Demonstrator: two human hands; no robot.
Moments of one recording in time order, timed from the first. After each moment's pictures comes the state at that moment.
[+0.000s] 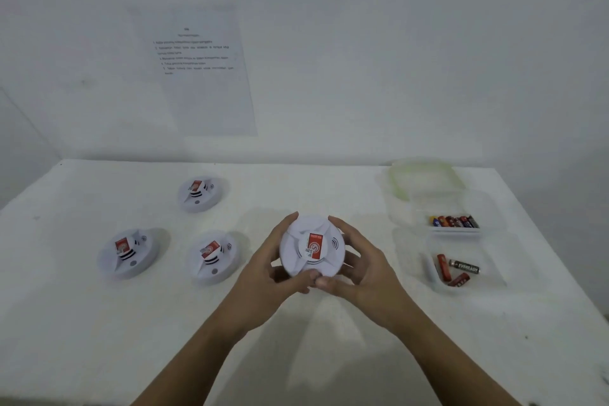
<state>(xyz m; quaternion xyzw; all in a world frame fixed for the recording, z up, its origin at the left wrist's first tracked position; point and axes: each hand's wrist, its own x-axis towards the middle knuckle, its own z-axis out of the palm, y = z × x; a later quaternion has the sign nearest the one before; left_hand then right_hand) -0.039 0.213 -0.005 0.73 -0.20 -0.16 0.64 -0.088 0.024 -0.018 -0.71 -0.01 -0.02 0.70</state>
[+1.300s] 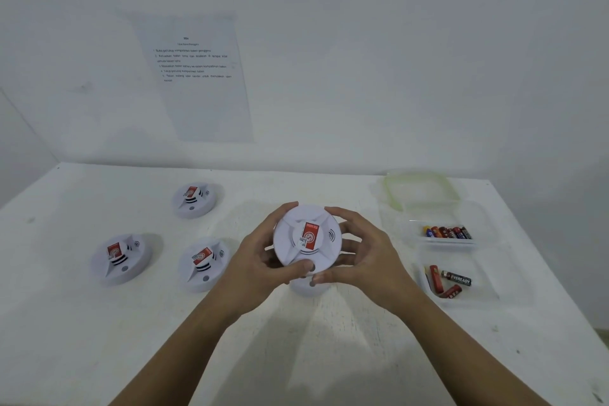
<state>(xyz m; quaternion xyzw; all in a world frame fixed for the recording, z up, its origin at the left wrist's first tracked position) -0.028 0.201 0.027 0.72 -0.23 -0.12 0.65 -0.068 -0.001 0.010 -0.74 -0.05 -0.05 0.66</state>
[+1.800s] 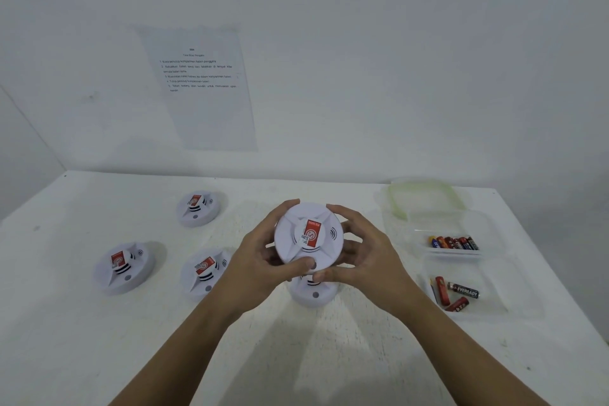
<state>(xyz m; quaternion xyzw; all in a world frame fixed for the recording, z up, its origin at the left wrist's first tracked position) -0.014 0.200 0.034 0.72 -0.24 -0.10 0.64 -0.056 0.000 0.015 -0.74 -0.07 -0.06 0.67</state>
